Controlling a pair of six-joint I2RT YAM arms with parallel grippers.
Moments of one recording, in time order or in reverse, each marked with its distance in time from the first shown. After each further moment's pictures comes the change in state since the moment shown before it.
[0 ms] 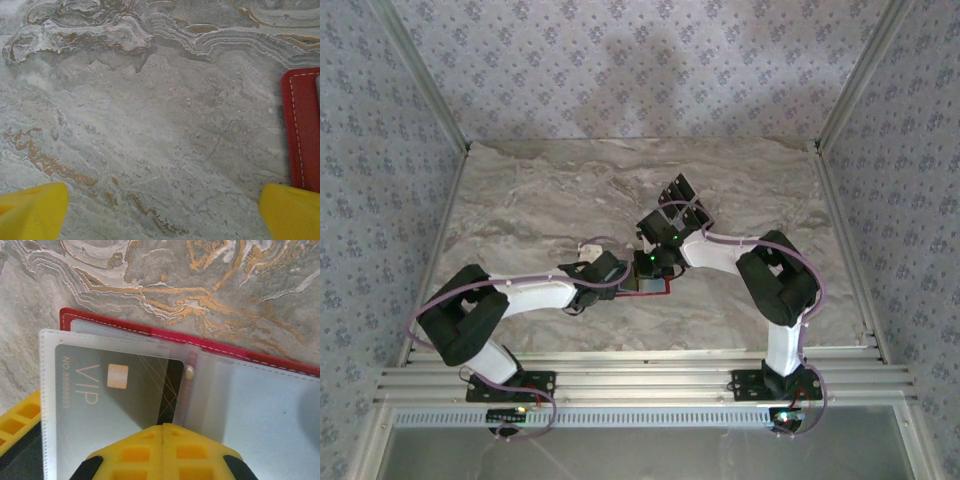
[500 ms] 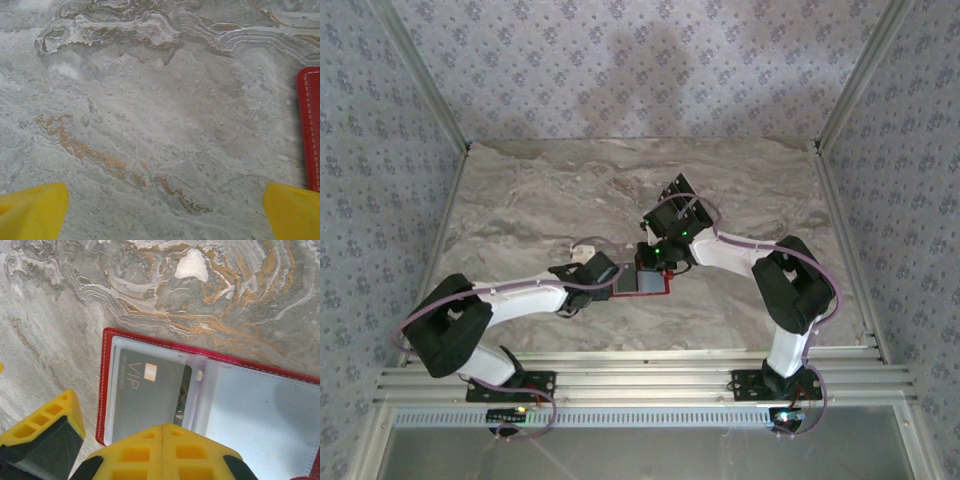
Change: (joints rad) left arm 0.013 -0.092 -0.034 -0.053 -0.002 -0.015; right arm -0.027 -0.088 -0.019 0.008 -0.013 0.003
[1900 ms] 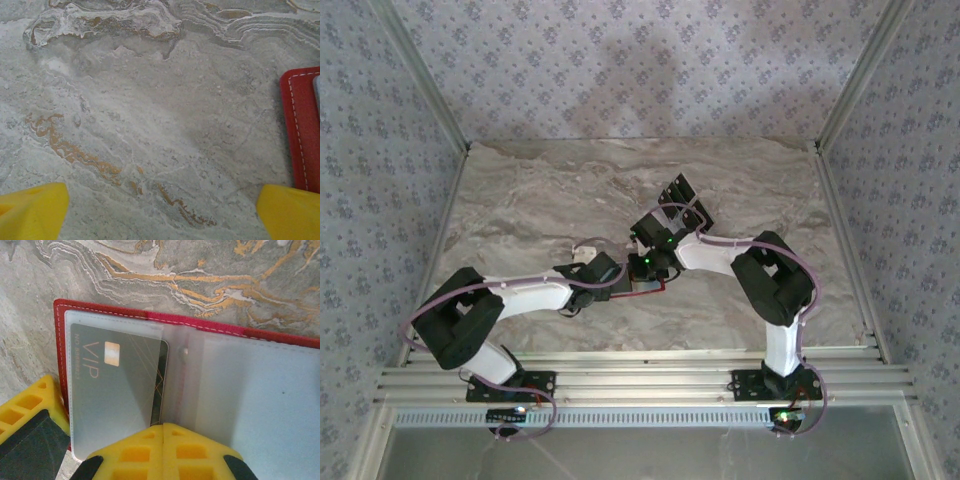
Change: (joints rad) left arm 0.006 0.065 0.005 0.030 0.000 0.000; right arm 0.063 0.109 0.034 0.004 0.011 0.003
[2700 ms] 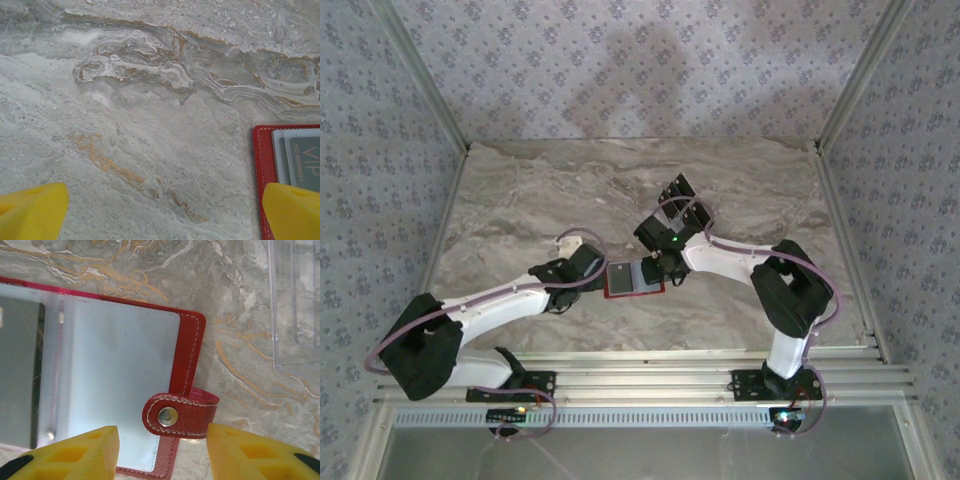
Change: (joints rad) left arm 0.052 -0.229 -0.020 -0.037 0.009 -0.033; right arm 0.029 -0.106 0.012 -0.275 0.371 -0.140
